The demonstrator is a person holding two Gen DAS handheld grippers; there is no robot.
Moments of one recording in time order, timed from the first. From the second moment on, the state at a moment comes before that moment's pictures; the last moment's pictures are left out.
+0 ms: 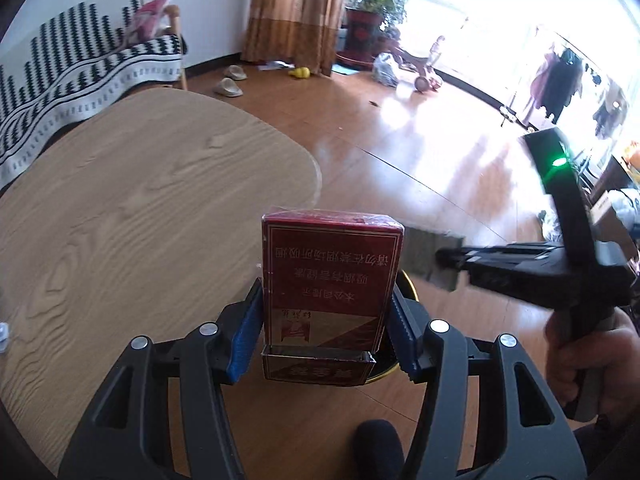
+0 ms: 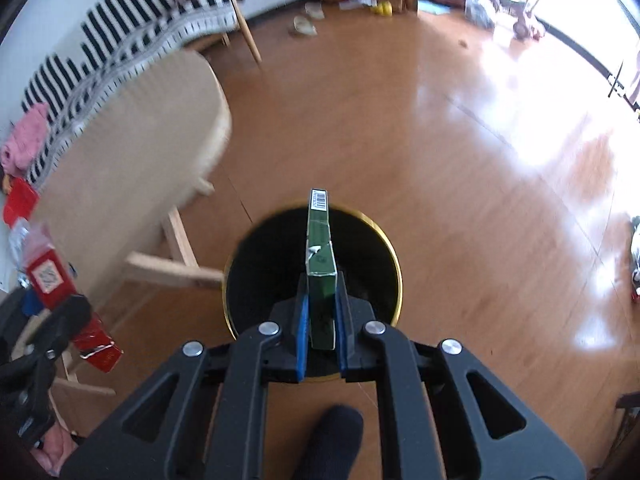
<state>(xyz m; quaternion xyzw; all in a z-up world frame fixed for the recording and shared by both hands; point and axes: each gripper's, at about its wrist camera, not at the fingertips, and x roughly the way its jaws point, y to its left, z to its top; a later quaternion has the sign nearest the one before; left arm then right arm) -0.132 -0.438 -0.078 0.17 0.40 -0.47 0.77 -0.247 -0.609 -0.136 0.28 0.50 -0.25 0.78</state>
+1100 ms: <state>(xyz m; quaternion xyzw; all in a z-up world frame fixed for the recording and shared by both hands) -0.122 -0.471 -0.109 0.18 0.43 -0.47 0.75 -0.253 -0.633 -0.138 0.32 0.47 -0.26 0.78</state>
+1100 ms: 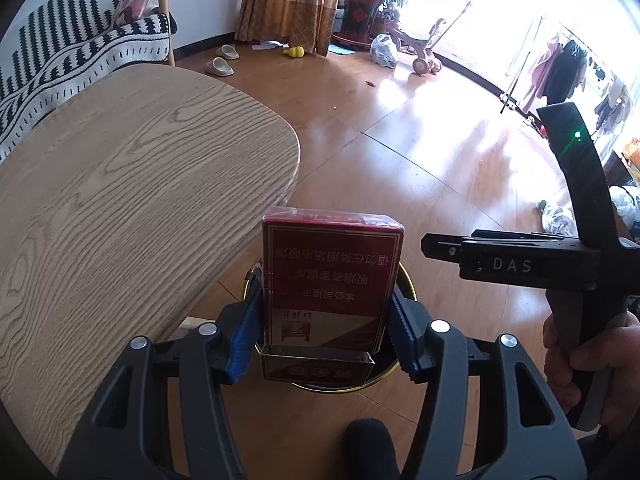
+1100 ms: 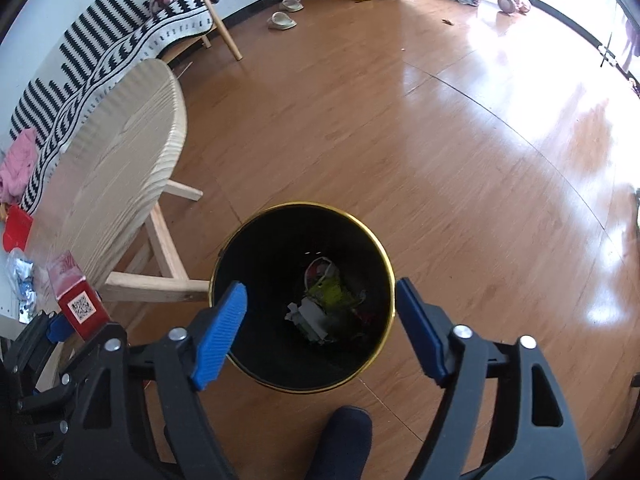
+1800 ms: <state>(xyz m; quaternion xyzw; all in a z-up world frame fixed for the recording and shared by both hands) -0.093 -0.440 -0.079 0.15 0.41 -0.45 0.78 -0.238 -0.619 -0.110 0.32 0.44 -0.25 0.80</state>
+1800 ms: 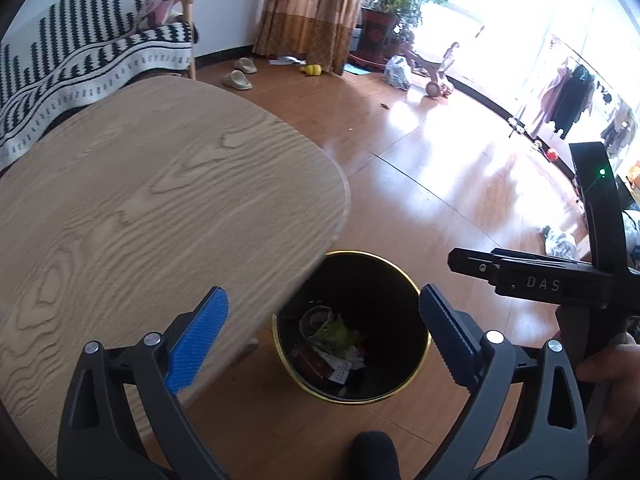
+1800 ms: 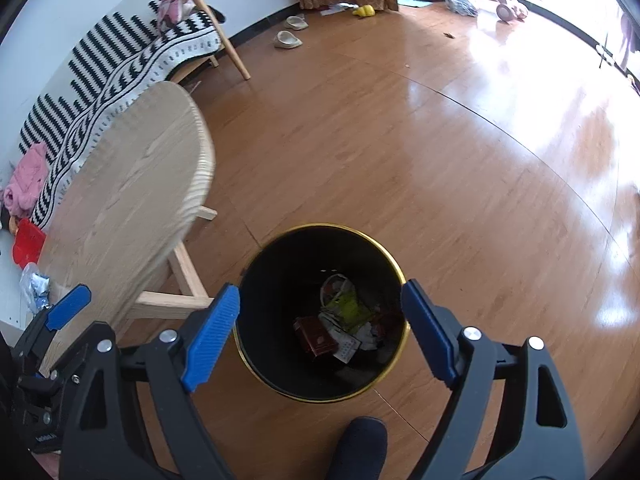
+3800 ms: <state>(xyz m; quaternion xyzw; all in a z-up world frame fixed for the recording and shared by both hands) 0.110 -0.033 -0.038 0.01 0.43 -0.11 0.90 0.067 -0.226 0.000 0.18 0.36 0.13 0.91</state>
